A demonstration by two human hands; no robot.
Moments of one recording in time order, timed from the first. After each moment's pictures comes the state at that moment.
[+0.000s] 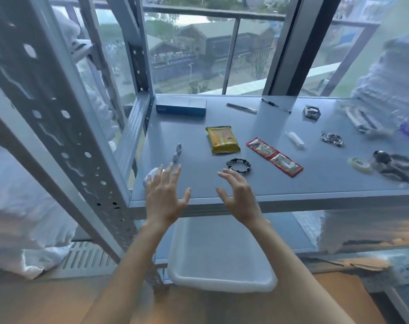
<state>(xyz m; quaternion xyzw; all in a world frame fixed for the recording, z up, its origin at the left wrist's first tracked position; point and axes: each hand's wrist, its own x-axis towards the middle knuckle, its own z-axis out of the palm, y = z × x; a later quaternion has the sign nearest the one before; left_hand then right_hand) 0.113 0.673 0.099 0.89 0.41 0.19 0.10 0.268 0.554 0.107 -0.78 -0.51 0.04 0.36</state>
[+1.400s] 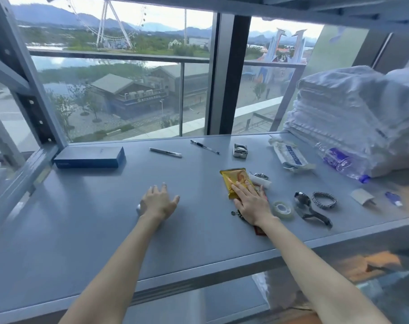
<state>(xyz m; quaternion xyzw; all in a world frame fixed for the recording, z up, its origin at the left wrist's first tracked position) 0.429 0.698 0.102 0.89 0.45 0.02 0.12 0.624 0.496 0.094 -0.89 -0.45 0.01 0.06</state>
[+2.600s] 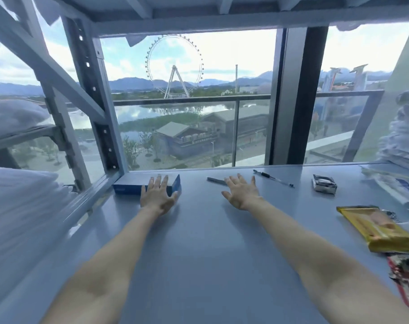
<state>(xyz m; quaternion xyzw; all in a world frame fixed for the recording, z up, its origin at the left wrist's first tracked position) 0.400 0.906 0.092 0.86 0.50 0.12 0.02 0.617 0.764 0.100 -0.83 -0.55 -0.02 0.04</state>
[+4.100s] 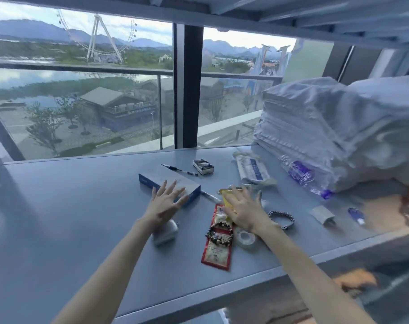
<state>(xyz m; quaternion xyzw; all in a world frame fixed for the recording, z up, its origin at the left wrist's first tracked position) 0.598 0.642 0.102 0.95 0.24 0.09 0.21 0.742 0.427 0.129 -0.89 -0.46 0.02 0.02</state>
